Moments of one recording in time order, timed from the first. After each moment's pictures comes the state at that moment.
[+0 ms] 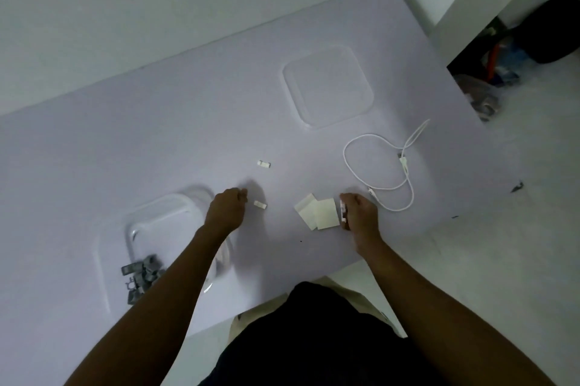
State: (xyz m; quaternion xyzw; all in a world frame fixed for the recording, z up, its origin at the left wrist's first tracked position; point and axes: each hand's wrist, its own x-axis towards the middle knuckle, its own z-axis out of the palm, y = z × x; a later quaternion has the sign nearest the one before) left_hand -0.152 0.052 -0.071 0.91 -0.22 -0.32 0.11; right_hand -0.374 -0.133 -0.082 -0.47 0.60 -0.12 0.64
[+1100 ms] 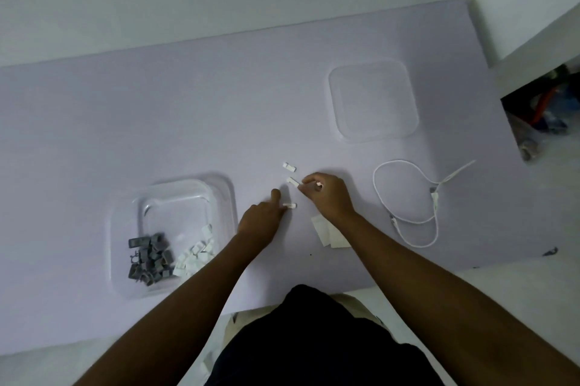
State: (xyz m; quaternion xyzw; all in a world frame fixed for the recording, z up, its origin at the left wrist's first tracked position) left_hand -0.192 0.041 -0.082 0.90 -0.31 -0.30 0.06; right_hand -0.255 -0.133 -0.096 -0.81 0.33 0.03 0.49
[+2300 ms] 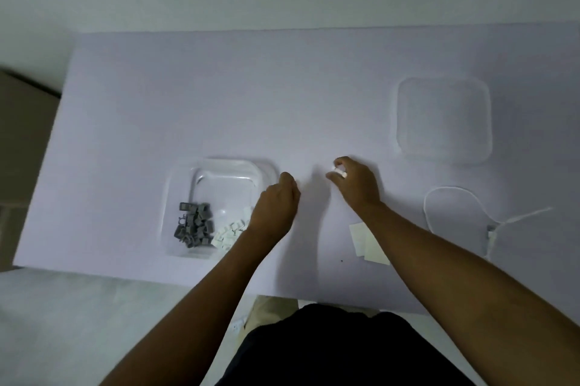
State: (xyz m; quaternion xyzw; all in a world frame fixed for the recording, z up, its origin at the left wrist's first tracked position) left_hand -0.179 0.079 -0.008 0.95 -0.15 -0.19 0.21; right_hand -0.191 -0.122 -0.115 -0.88 0.22 0.05 0.41
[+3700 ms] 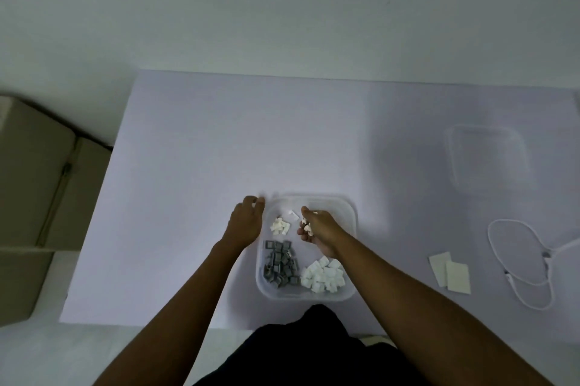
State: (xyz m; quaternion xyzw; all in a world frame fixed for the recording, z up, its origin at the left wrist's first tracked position) left_hand -0.035 0.336 -0.028 0.89 0.02 -0.30 0.35; right_hand -0.102 0.157 -0.044 -0.52 0.44 0.23 0.70
